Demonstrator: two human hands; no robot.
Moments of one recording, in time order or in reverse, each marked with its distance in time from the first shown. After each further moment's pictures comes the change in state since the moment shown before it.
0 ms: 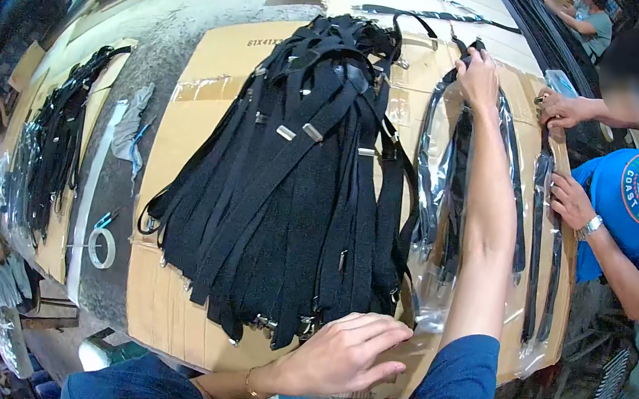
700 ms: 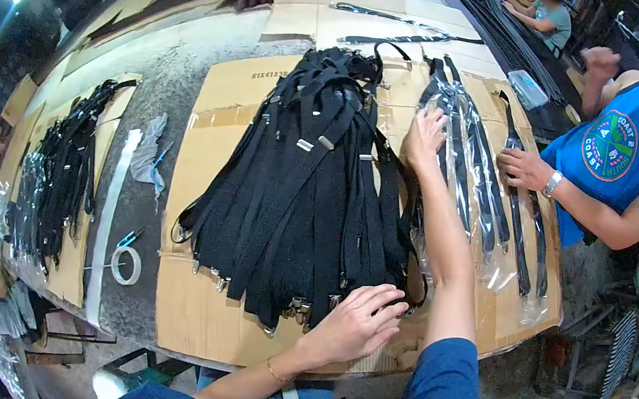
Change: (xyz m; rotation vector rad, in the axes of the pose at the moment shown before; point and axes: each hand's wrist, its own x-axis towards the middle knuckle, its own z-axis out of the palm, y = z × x) left_hand -0.044 -0.009 0.000 0.240 0.037 0.222; right_hand -0.119 -0.103 -0.031 -0.309 -0.080 0.209
